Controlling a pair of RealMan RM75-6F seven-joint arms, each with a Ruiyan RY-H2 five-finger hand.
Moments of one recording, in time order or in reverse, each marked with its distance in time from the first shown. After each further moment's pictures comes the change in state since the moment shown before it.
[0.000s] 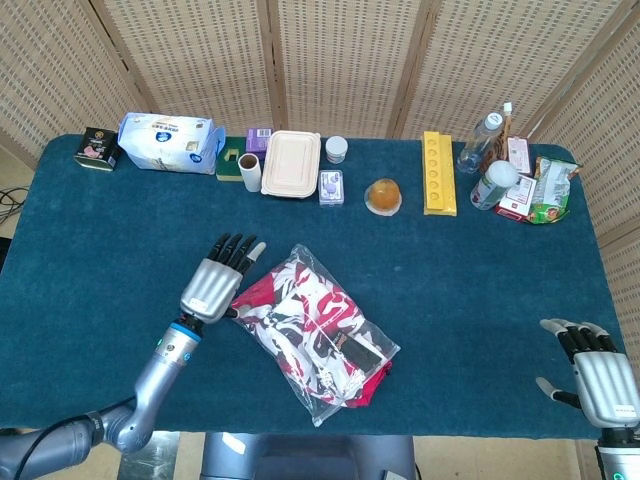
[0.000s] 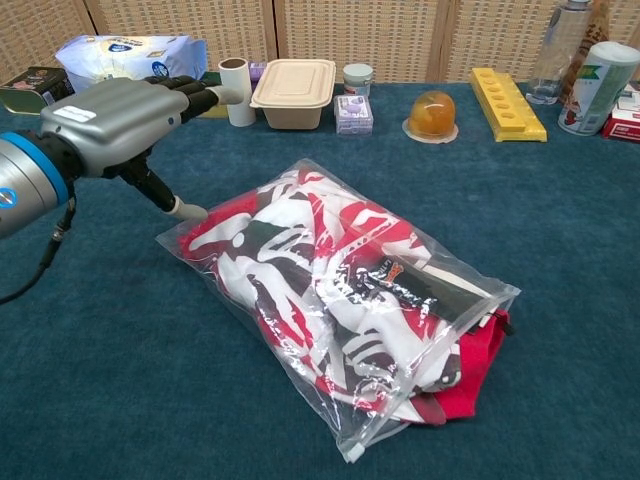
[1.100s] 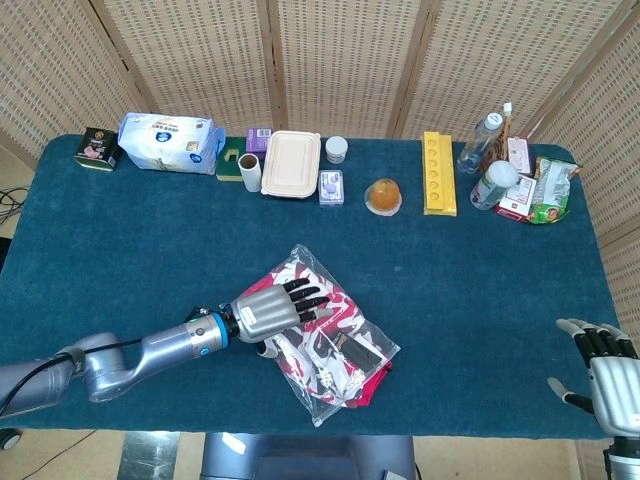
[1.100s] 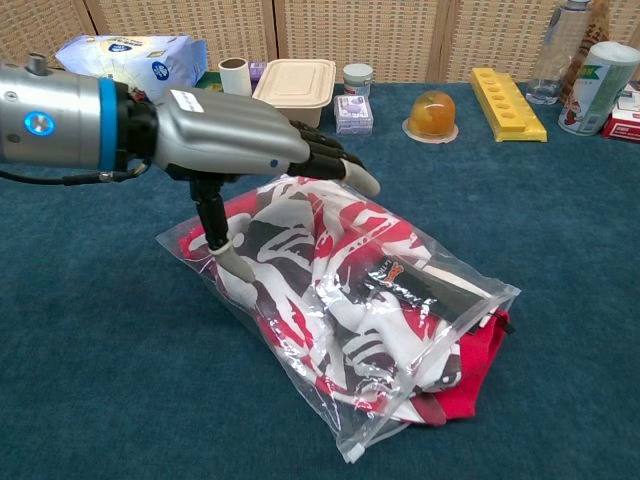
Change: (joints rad) left arm -0.444 0.284 0.138 -0.067 0.384 -0.450 -0.593; right arm -0.041 0.024 0.013 -0.061 0.015 0.064 -0.055
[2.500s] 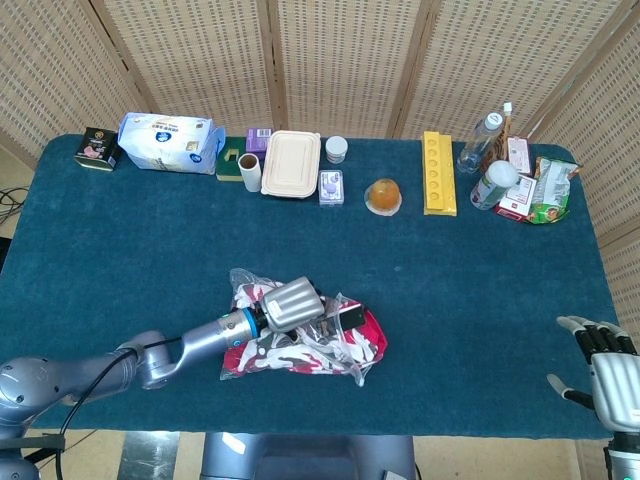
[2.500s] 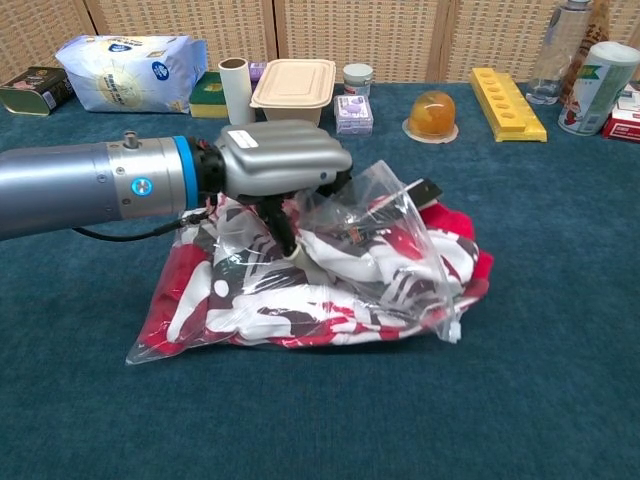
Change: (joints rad) left arm -0.039 -0.352 0.142 0.475 -0.006 0.388 -0.182; right arm 0.013 -0.003 0.016 0.011 0.006 -0.028 0.036
